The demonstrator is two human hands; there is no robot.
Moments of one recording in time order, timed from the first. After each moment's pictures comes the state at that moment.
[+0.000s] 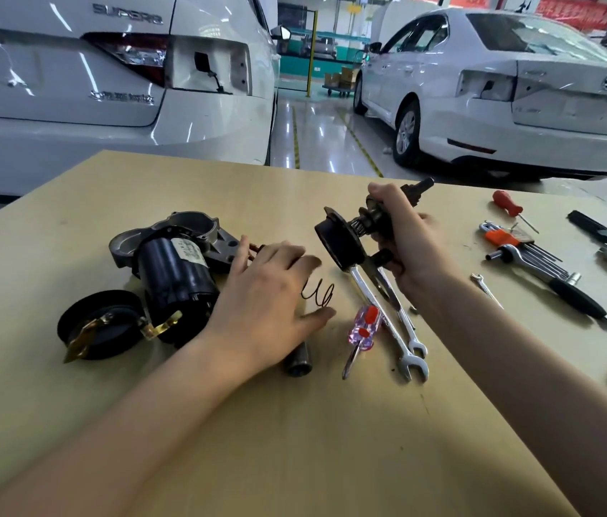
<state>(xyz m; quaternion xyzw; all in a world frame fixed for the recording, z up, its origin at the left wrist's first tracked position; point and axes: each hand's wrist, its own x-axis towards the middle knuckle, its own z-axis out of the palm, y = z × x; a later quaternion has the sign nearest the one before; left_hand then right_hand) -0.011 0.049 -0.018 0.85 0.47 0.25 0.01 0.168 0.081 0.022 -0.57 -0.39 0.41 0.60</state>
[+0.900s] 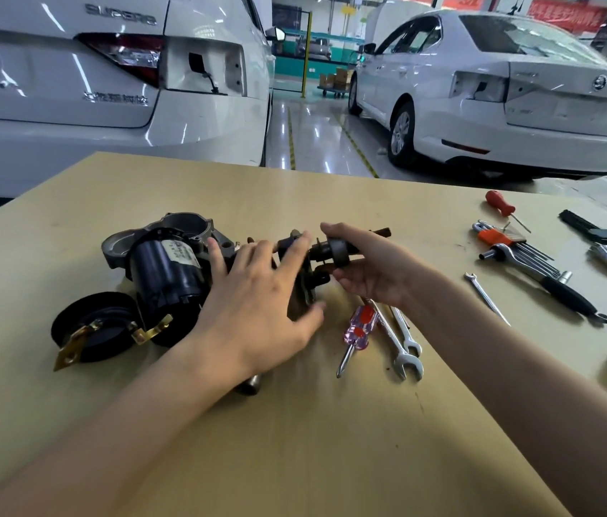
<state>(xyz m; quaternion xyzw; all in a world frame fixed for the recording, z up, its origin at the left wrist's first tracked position) -0.013 0.046 -0.016 0.83 0.53 0.18 -0.03 0.164 0.091 0.006 -0.57 -0.37 0.59 0.43</state>
